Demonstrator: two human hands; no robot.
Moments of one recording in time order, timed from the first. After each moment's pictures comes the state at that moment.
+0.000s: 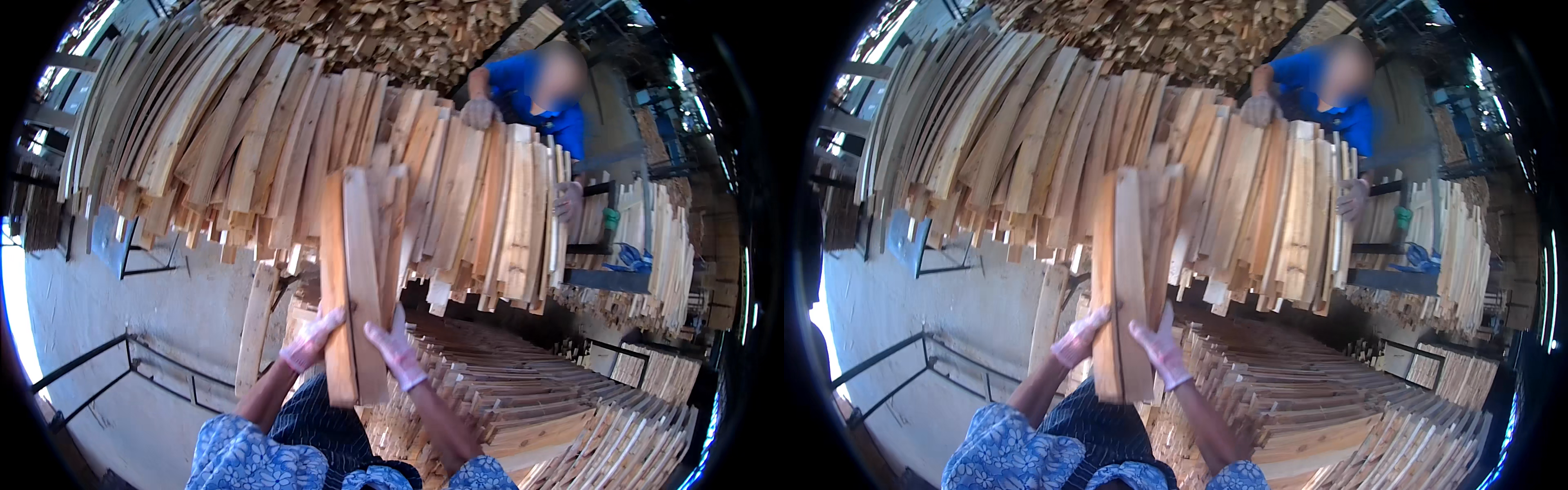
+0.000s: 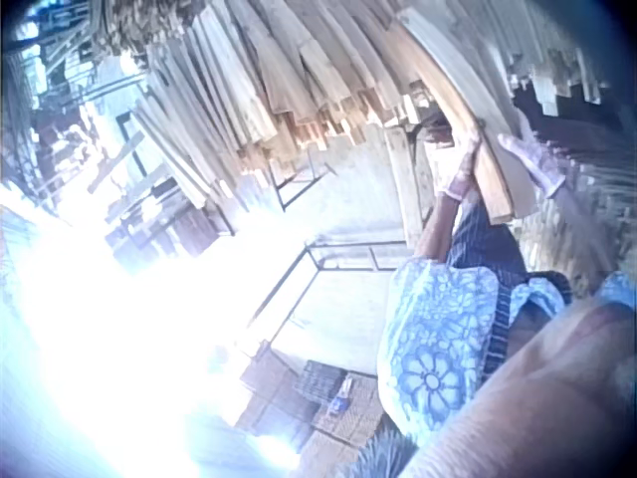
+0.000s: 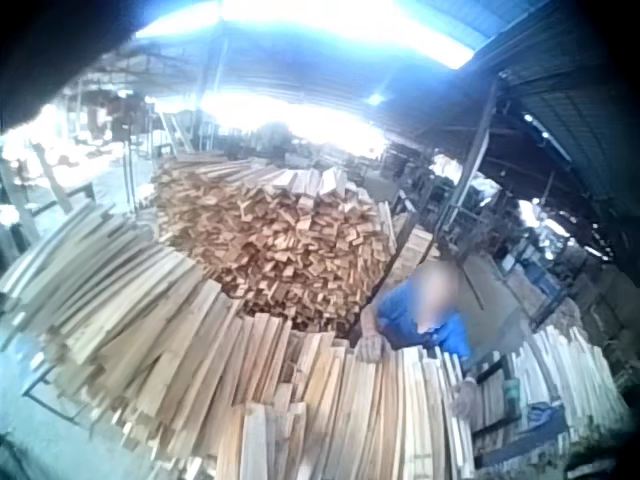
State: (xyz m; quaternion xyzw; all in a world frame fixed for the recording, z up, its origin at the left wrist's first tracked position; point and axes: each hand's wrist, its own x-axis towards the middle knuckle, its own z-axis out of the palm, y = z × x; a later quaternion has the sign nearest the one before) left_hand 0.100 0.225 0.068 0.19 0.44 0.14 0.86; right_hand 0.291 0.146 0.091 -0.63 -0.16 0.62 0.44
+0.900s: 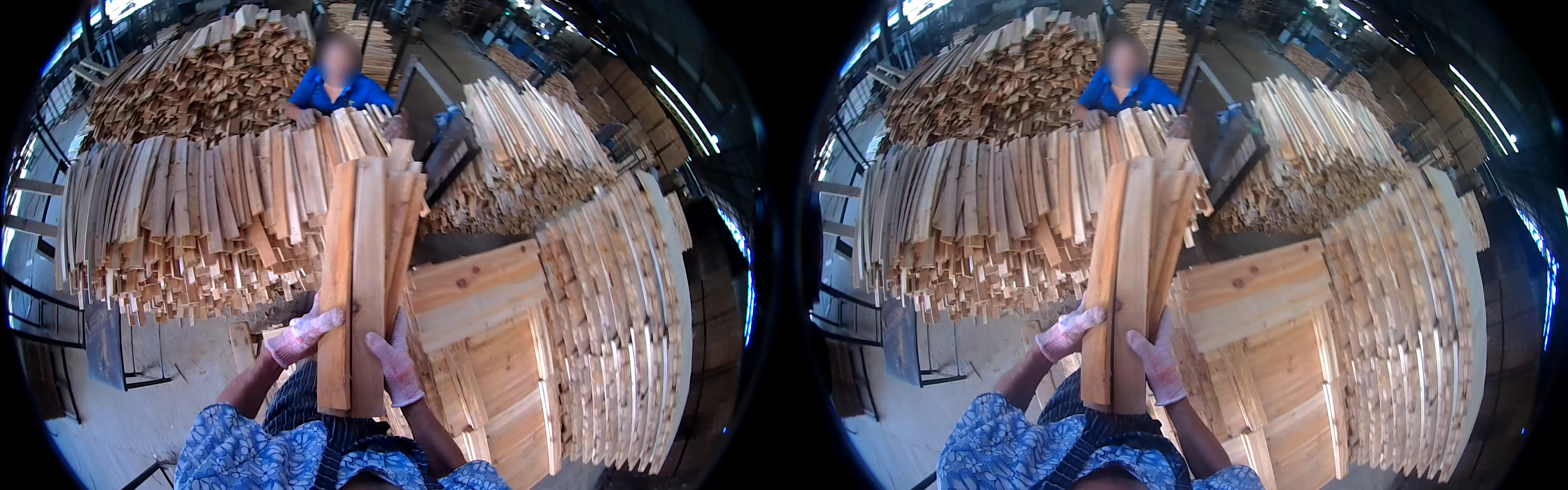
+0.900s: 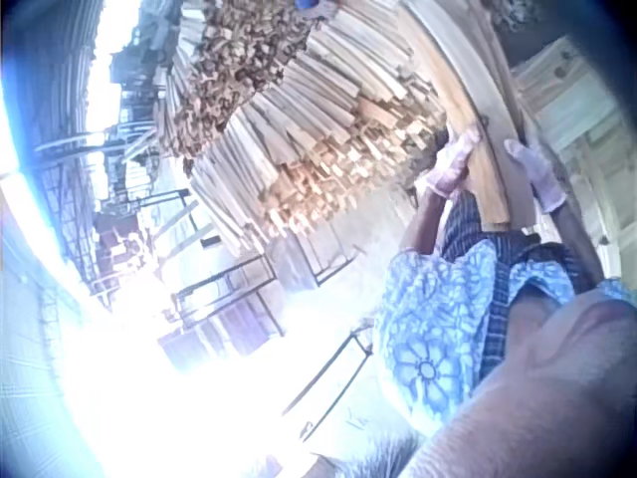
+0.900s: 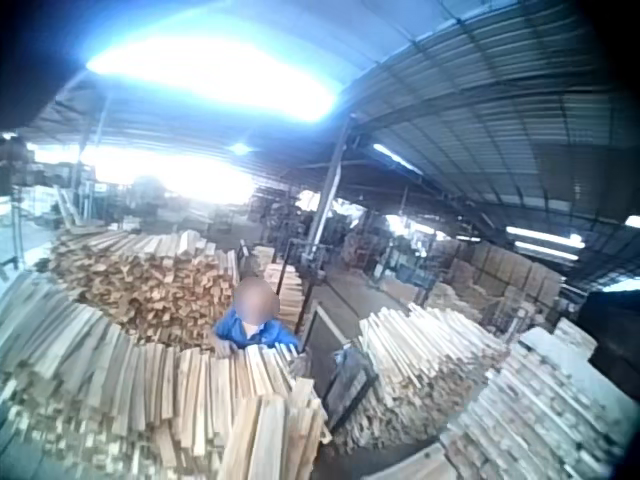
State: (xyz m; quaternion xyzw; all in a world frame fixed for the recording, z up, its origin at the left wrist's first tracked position) left_hand 0.108 0.008 0.268 0.43 0.18 -0.01 0.88; right_hand 0.206 -0.177 0.289 -0.54 -0.11 0.39 0.74
